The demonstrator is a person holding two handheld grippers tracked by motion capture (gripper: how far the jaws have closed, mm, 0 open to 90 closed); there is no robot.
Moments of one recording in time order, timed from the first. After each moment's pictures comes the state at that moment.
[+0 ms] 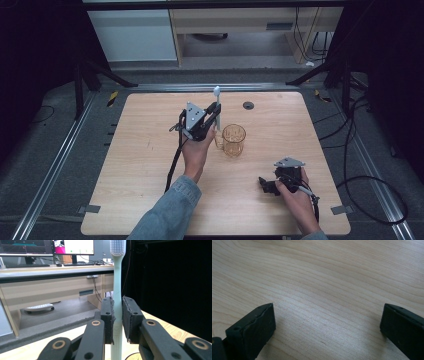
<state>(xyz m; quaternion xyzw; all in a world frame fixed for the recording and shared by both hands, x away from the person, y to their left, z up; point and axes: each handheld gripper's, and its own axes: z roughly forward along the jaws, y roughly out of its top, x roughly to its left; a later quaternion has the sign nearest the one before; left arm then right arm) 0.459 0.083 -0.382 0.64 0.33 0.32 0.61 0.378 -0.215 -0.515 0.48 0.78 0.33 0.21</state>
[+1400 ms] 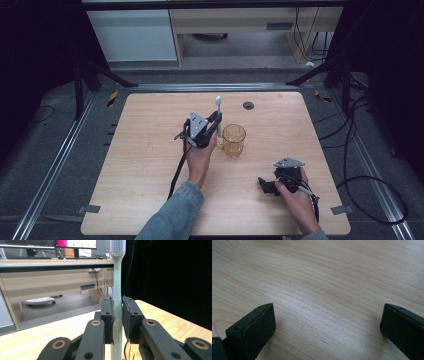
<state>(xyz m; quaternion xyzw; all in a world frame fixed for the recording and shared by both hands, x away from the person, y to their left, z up) 0.463 0.077 -0.425 0.65 0.34 0.32 0.60 0.378 -0.215 -0.515 0.47 0.79 0.34 0.21</state>
